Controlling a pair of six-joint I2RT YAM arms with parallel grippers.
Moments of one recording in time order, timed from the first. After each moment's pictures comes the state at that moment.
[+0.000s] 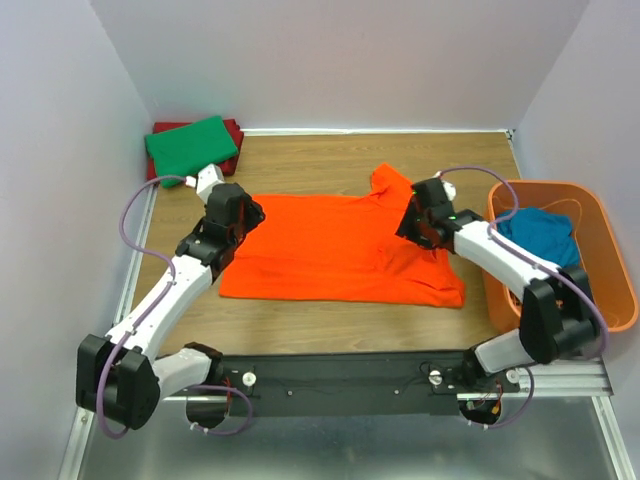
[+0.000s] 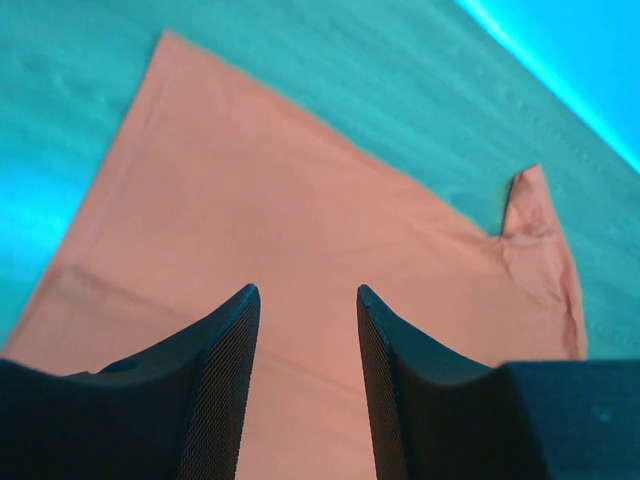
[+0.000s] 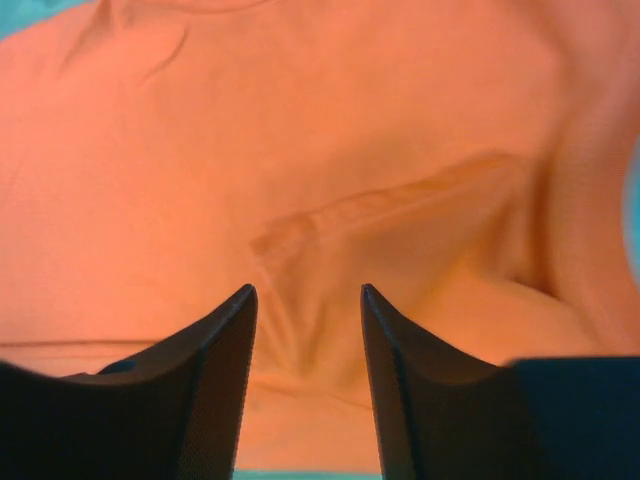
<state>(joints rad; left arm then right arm) -0.36 1.12 0.83 -0.23 -0.32 -0.81 0.38 1.42 0.95 -0.42 0.18 0.72</state>
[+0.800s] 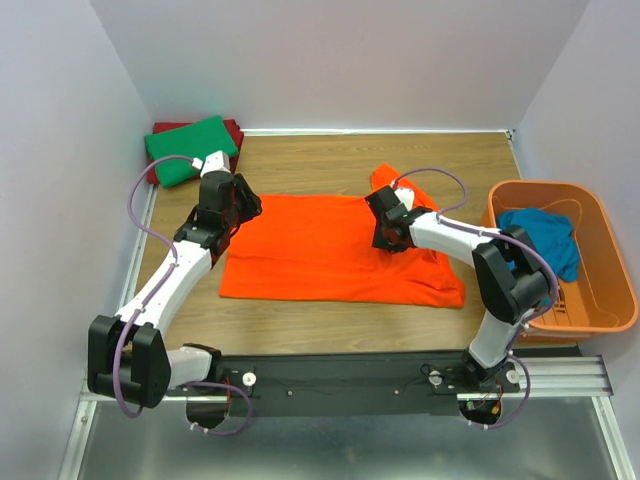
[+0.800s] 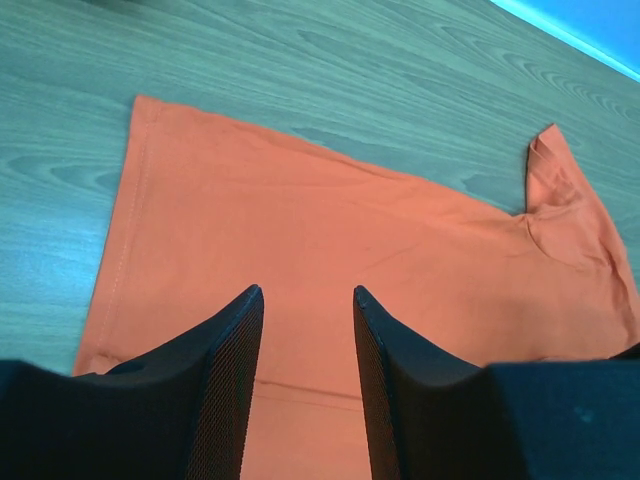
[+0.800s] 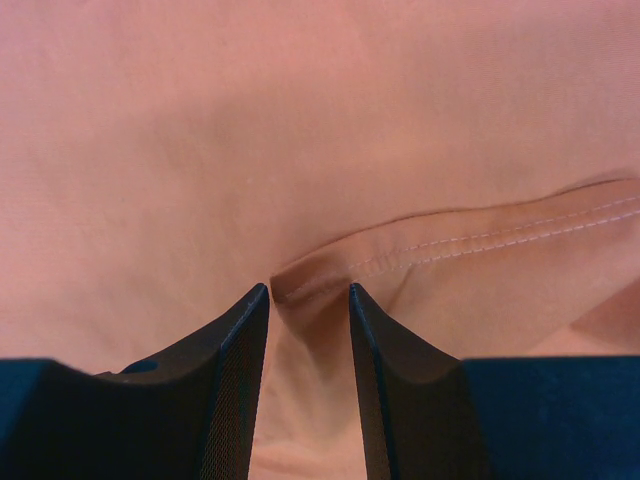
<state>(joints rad) -0.25 1.23 0.89 -0.14 -0.11 -0.55 0.58 1.76 1.10 -0.42 0.36 0.68</state>
